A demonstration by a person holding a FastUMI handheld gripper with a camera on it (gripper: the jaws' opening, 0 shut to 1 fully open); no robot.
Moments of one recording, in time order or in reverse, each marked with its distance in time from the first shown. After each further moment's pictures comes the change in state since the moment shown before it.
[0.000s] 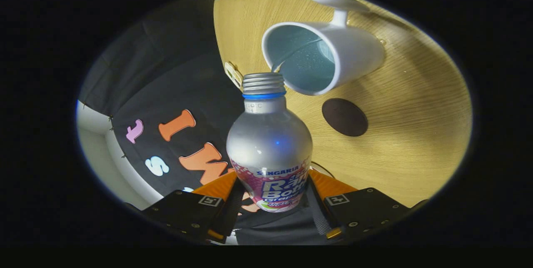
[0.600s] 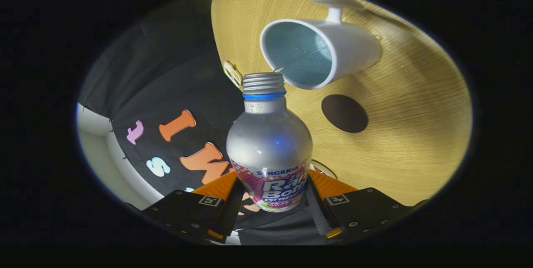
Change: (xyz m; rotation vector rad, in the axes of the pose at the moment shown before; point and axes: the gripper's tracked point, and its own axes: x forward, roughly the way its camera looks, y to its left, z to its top) arm 0.001 0.007 -0.004 0.022 0.007 0.013
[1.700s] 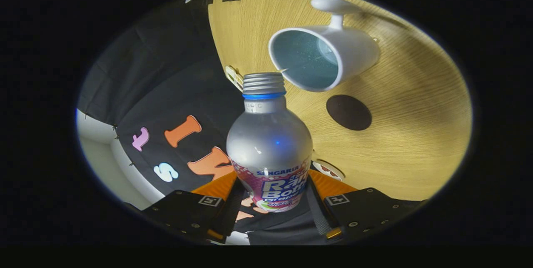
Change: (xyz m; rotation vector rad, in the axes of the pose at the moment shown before) arm -0.001 0.018 0.001 0.050 -0.013 0.017
